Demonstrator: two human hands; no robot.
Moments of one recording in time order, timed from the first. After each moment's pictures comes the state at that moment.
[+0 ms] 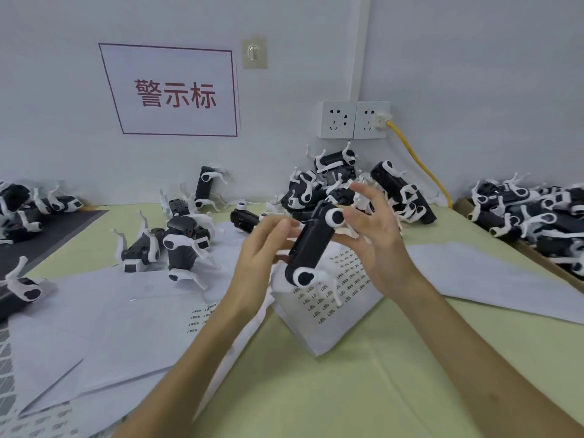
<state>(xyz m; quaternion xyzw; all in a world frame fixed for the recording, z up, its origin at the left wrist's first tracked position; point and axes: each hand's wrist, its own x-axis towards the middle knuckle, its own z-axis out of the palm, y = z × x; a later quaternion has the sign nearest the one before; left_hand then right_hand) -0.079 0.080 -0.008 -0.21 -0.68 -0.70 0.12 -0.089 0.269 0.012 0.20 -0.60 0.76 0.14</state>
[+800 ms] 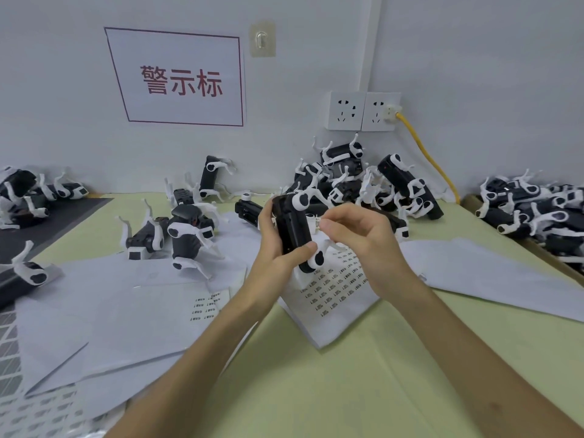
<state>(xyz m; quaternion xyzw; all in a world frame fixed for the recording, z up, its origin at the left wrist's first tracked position) -0.076 0.091 -0.019 -0.17 -0.68 -0.71 0.05 -0.082 0.255 0.005 0.22 -0.69 0.67 0.14</state>
